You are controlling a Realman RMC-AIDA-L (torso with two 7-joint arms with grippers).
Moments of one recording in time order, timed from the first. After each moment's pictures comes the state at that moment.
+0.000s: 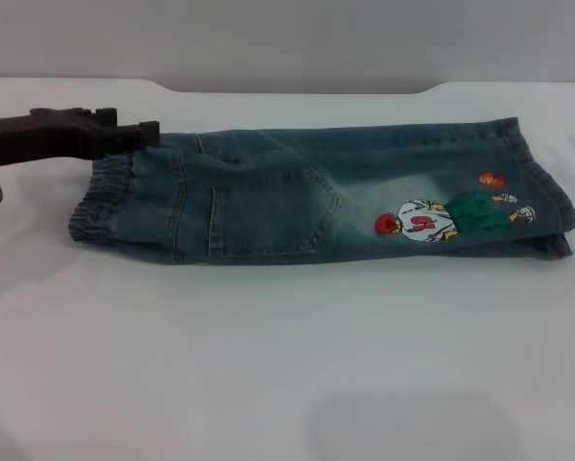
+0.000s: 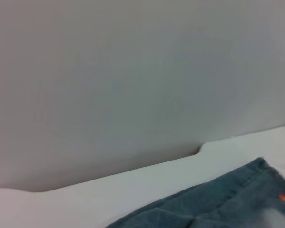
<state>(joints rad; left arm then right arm) -0.48 -2.04 0.83 0.98 1.99 1.28 -1.95 0.45 2.07 -0.55 -0.83 -1.82 -1.10 1.22</state>
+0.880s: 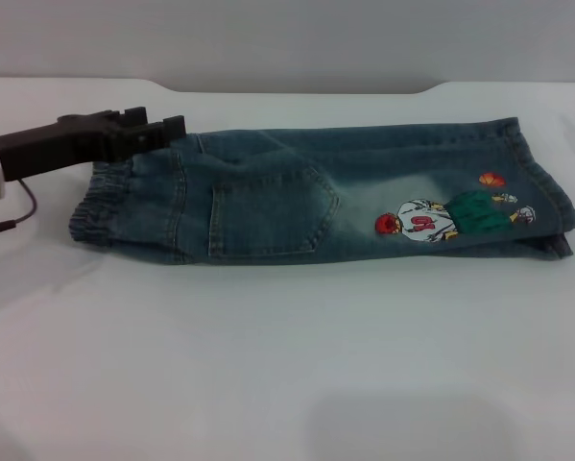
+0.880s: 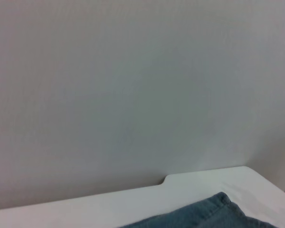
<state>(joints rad) -0.50 -2.04 0.81 0.78 1.81 1.30 -1.79 0.49 2.05 -0.52 -0.78 -1.66 -1.05 1.14</state>
